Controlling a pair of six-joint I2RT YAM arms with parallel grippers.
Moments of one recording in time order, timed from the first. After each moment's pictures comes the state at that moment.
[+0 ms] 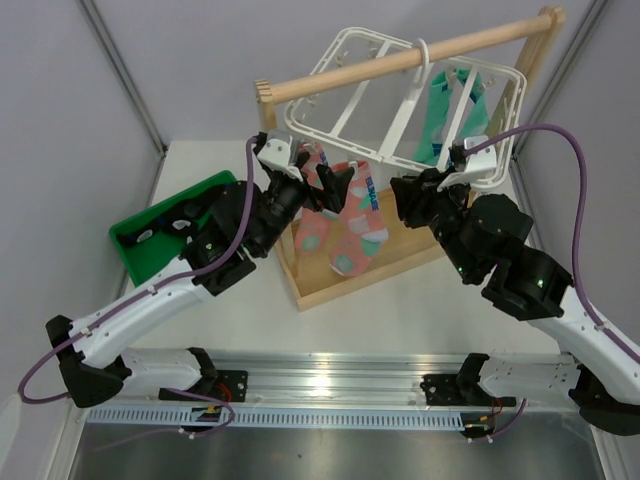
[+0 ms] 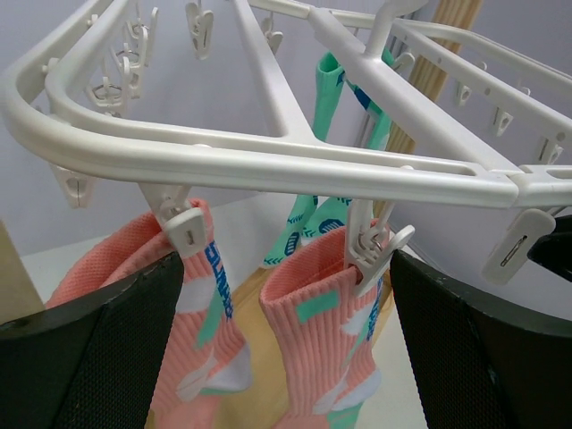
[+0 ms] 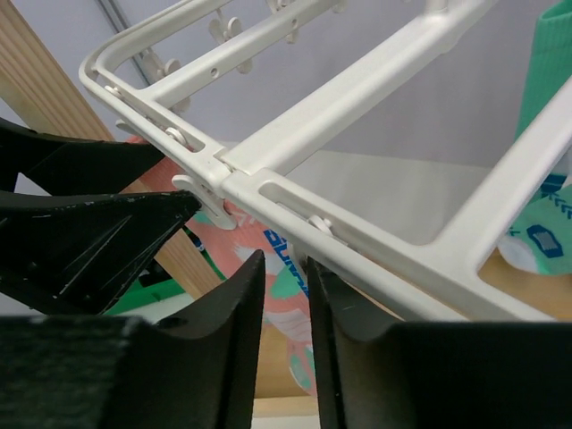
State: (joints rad) left arm -0.94 1.19 1.30 0.06 -0.39 -0.12; right arm 1.00 1.01 1.45 -0.42 0.59 0.23
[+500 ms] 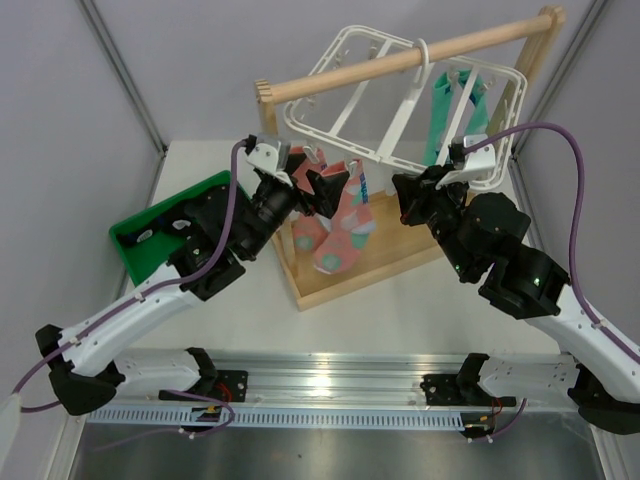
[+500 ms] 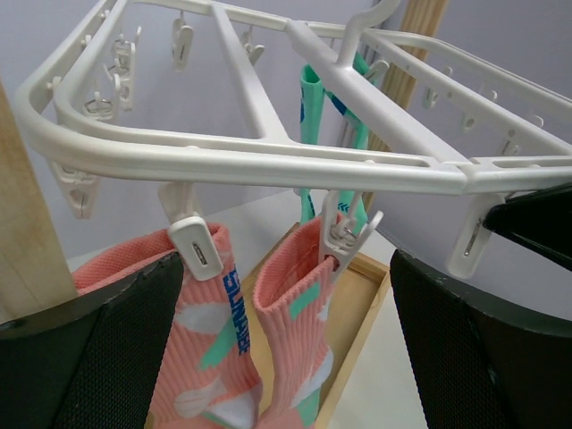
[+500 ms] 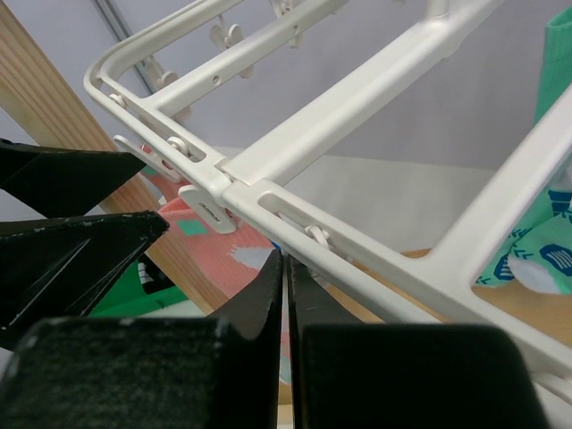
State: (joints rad) left arm -0.92 1.13 1.27 0.06 -0.32 -0.11; right arm 1.00 1.02 1.45 -0.39 0.60 0.24
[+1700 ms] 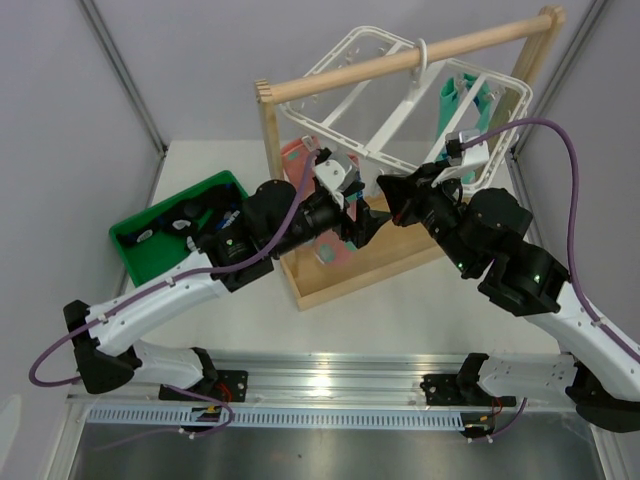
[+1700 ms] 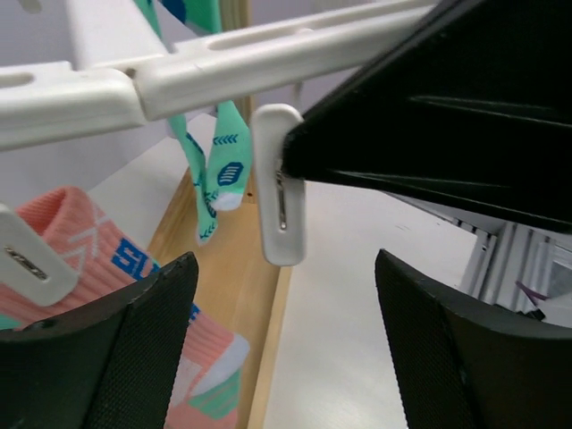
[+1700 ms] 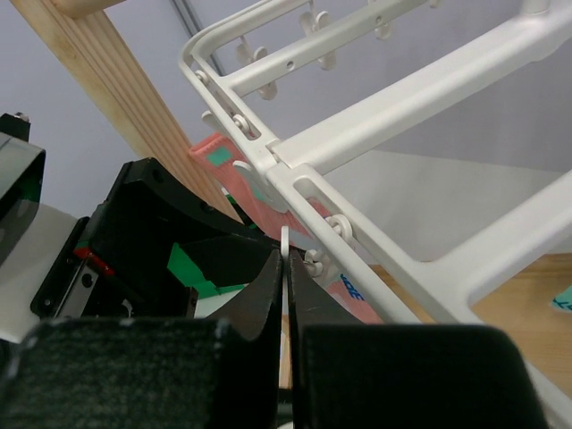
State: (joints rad) left arm -1.02 1.28 1.38 -0.10 0.00 -0.05; right arm 1.00 1.05 1.49 -0.38 0.45 0.31
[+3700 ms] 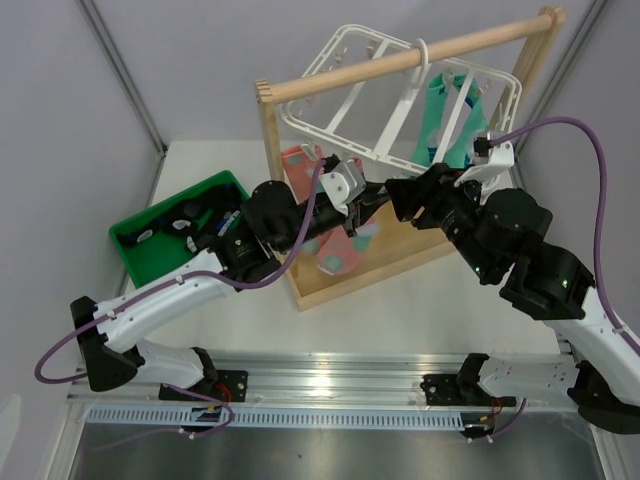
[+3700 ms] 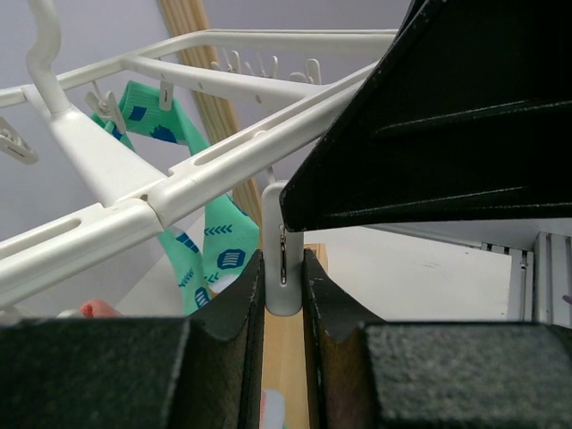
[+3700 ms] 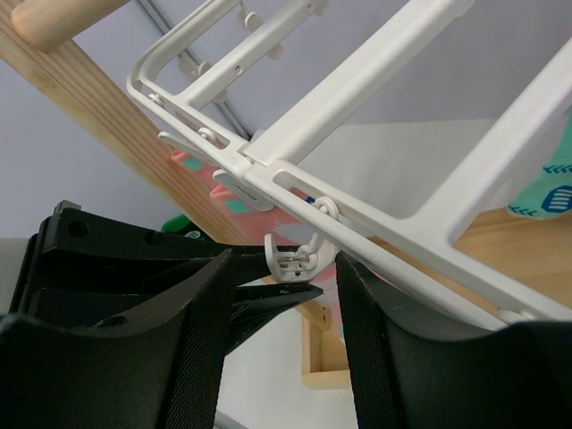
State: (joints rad) left arm -1.02 1.31 1.35 0.14 0.12 0.15; right arm 1.00 1.03 1.58 -0.57 0.54 0.47
